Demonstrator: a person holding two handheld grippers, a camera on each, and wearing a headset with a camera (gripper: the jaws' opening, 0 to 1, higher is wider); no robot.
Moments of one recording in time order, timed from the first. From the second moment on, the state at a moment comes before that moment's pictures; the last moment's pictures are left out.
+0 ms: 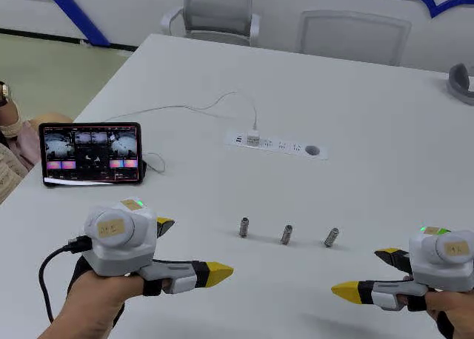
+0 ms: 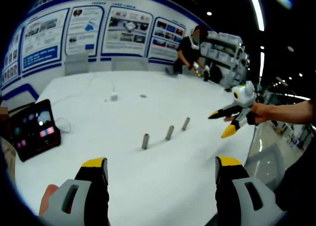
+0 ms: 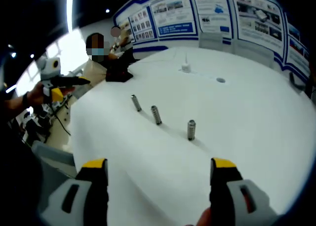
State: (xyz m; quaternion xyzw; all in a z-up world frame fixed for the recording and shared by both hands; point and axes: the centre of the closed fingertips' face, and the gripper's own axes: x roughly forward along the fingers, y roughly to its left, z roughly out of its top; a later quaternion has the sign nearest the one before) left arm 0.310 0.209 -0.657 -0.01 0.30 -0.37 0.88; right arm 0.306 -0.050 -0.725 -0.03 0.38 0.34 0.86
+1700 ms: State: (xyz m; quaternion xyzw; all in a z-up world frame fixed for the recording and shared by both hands) left arm 0.322 0.198 -0.677 0.00 0.31 -0.39 0.87; right arm 0.259 -0.057 -0.713 0.04 0.35 0.29 0.89
